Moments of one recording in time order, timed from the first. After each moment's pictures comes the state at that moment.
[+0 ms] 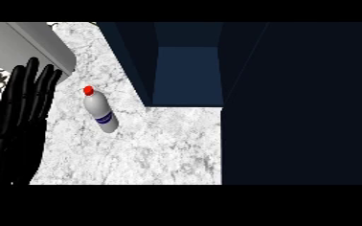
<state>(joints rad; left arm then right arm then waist) 0.01 0.12 -0.02 -2.10 0.01 -0.02 -0.01 0.00 -0.07 0.01 -2.10 0.01 0.01 0.00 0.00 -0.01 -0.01</state>
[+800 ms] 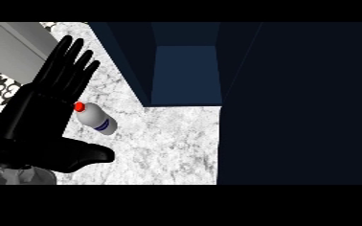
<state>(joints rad) -0.24 0.06 0.00 -2.08 0.24 0.11 0.64 0.29 -0.10 0.06 -2.38 -0.25 0.14 0.20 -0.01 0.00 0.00</state>
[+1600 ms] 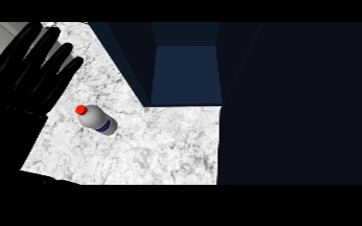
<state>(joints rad) -0.40 0.10 -0.03 -2.30 0.15 0.31 1.01 0.36 -0.15 -0.08 -2.41 -0.30 0.22 0.26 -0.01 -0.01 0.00</state>
